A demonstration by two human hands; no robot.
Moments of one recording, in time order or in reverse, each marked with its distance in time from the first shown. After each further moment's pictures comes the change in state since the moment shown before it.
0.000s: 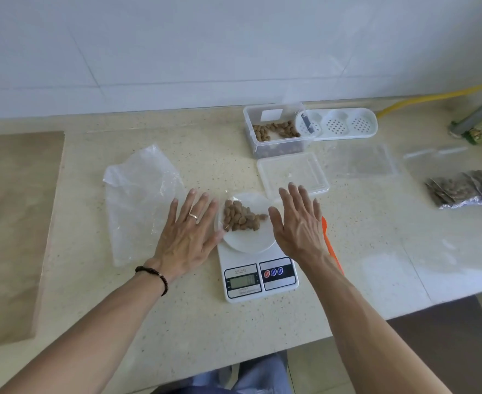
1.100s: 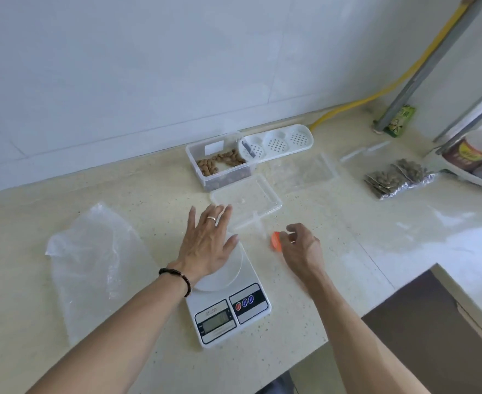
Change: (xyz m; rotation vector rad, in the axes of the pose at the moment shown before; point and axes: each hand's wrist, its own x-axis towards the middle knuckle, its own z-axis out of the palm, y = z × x) left_hand 0.098 0.086 -0.029 -0.028 -0.002 0.209; right_hand -0.020 0.057 -0.030 0.579 0.152 0.571
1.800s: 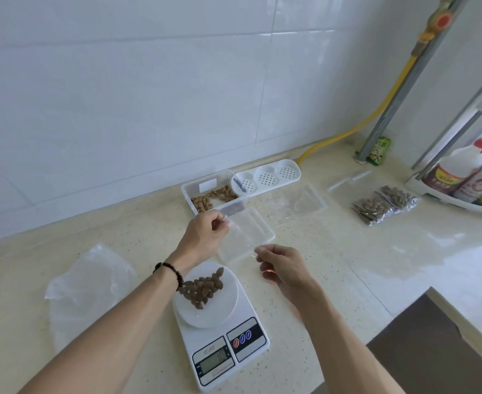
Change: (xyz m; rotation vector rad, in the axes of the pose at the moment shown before) left_hand 0.047 0.011 -0.082 -0.802 0.126 -0.219; right_hand 0.002 -0.039 -0.015 0.771 -0.325 0.133
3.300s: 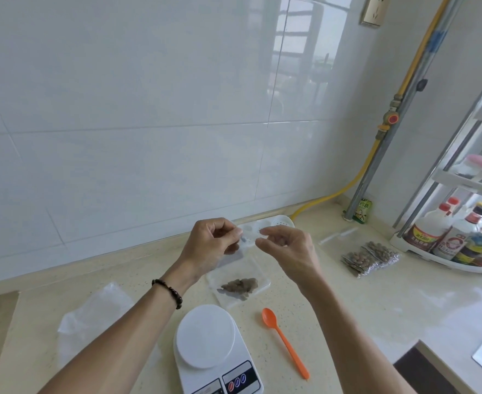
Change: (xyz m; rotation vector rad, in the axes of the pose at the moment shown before) left_hand -0.049 0.106 -0.058 -0.504 0.054 0.171; right_hand -0.079 -0.125 0.013 -0.379 0.105 -0.678
